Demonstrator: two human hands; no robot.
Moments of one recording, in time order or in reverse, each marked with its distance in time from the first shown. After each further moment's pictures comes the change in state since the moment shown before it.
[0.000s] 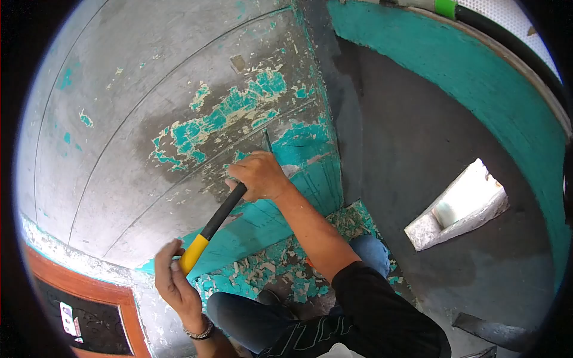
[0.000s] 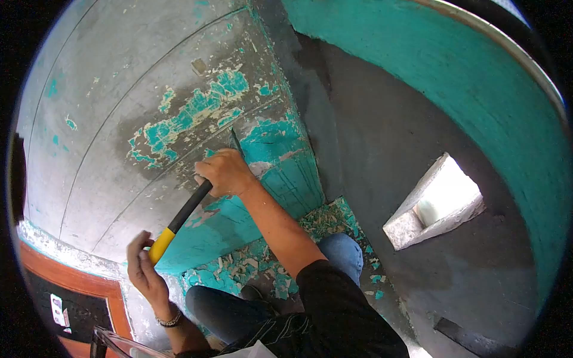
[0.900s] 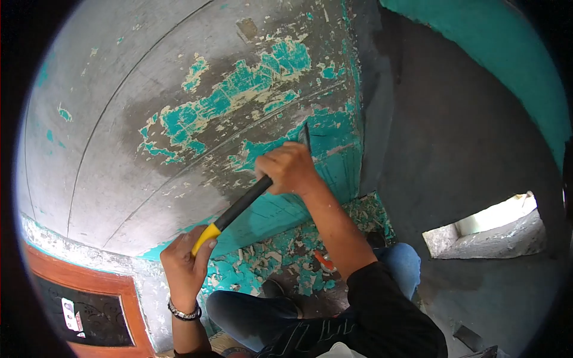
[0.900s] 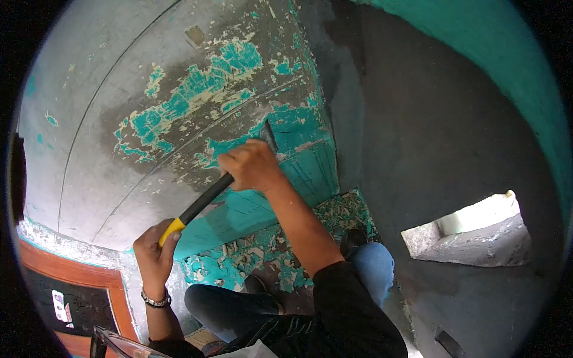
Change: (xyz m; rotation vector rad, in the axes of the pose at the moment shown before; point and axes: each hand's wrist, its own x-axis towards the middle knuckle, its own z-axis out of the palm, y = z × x) left_hand 0.030 -0.031 0.028 0.219 -0.415 -0.135; right_hand -0.036 0.033 0.007 -0.059 -0.016 -0.029
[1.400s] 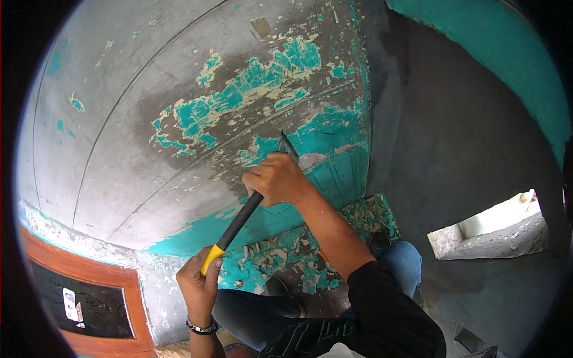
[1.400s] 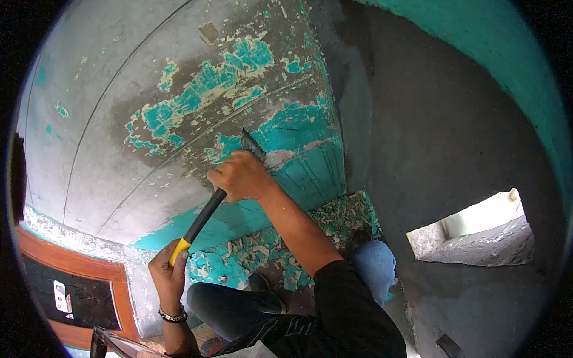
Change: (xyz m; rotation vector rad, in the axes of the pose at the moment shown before) left_hand -0.049 -0.010 0.006 -0.026 0.095 -0.093; right_hand 0.009 -0.026 0.016 0.048 -0.145 -0.107
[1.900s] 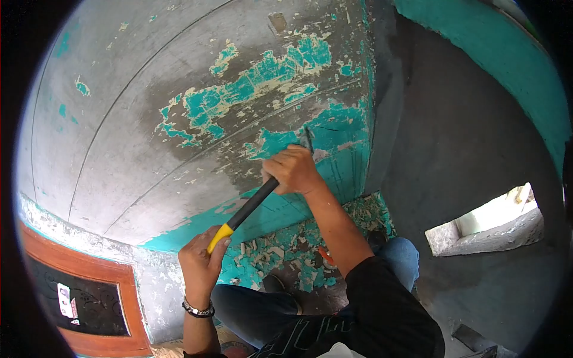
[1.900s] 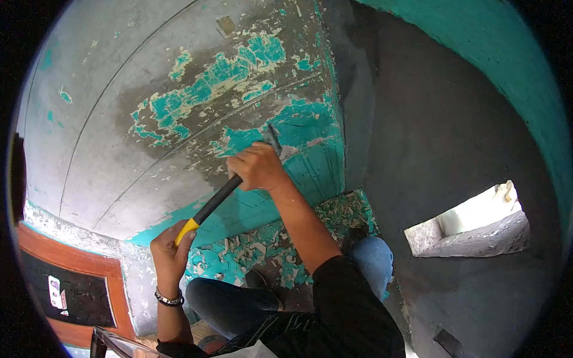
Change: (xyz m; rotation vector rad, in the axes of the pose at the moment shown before) left_hand 0.026 -0.006 0.007 0.040 -0.062 0.115; right_hand -0.015 0.012 0.002 -0.052 0.149 0.042
